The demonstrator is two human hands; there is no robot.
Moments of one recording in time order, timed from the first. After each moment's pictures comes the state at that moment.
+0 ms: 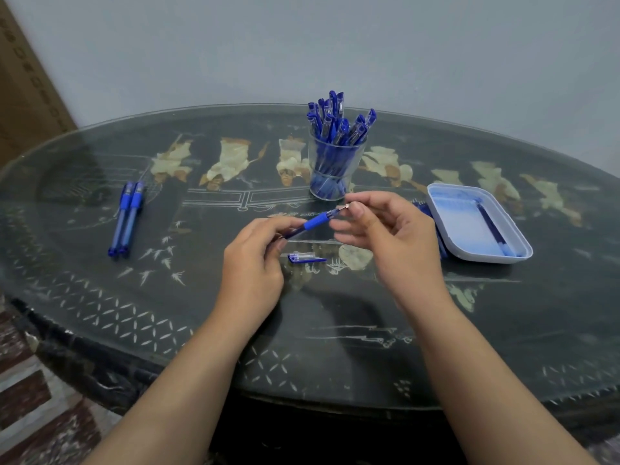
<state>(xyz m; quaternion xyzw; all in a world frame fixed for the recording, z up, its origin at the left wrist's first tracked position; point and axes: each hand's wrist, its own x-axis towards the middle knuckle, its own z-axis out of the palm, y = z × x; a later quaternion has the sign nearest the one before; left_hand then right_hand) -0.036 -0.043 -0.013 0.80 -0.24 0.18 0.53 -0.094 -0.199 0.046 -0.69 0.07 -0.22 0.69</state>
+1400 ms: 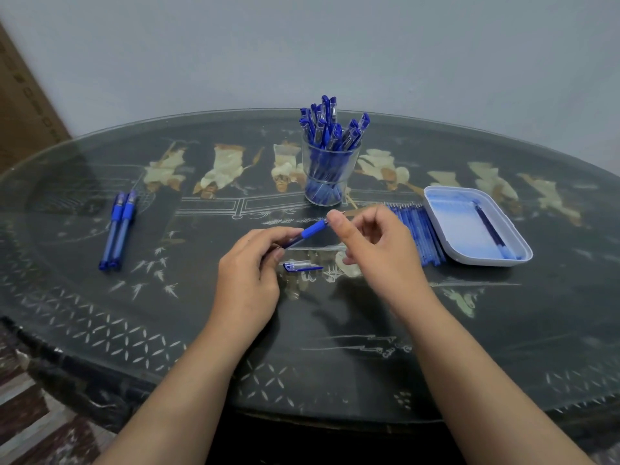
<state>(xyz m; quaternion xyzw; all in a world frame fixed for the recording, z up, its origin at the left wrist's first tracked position) -0.035 -0.043 -0.012 0.80 -0.24 0.17 0.51 -0.083 -0.204 0.032 -0.77 0.12 -0.20 0.60</state>
